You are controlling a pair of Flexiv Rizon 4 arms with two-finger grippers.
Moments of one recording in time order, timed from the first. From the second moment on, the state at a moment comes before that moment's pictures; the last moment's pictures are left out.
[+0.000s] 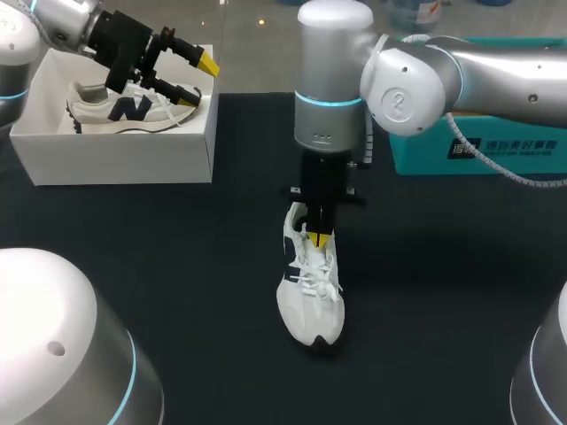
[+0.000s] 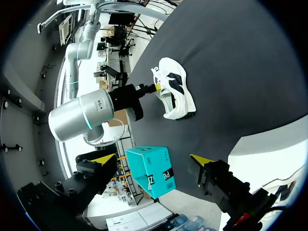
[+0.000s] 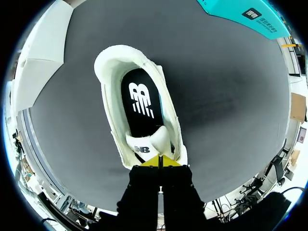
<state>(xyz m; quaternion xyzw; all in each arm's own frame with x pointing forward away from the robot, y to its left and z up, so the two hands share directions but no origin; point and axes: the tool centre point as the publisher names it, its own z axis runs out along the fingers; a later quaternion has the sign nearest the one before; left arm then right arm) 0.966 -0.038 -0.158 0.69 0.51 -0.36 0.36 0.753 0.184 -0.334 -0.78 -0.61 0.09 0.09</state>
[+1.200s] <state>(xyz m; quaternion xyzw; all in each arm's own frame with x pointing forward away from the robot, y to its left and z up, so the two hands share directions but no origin) 0.966 -0.038 -0.158 0.69 0.51 -0.36 0.36 0.757 0.193 -0.315 -0.69 -0.72 0.01 -0.01</state>
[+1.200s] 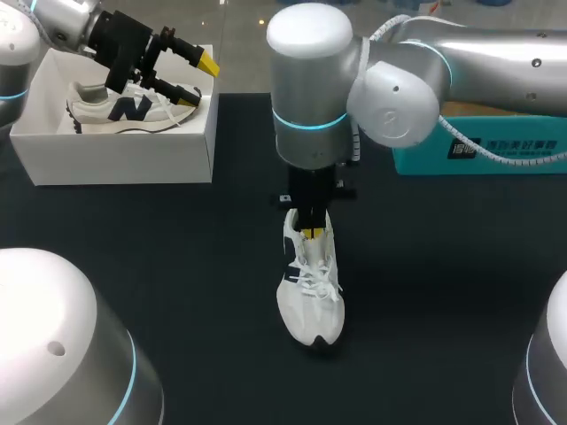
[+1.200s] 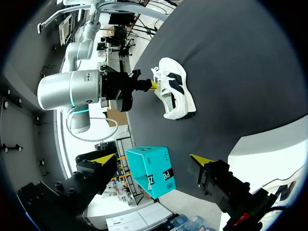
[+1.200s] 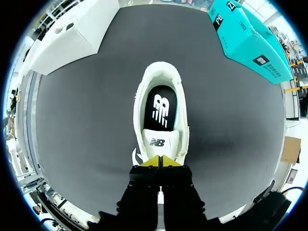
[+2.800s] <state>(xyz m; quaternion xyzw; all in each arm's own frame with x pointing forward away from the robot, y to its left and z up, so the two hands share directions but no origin) 0.966 -0.038 -0.158 0.69 0.51 -0.36 0.36 0.787 0.171 -0.282 -0.28 -0.95 -0.09 0.08</state>
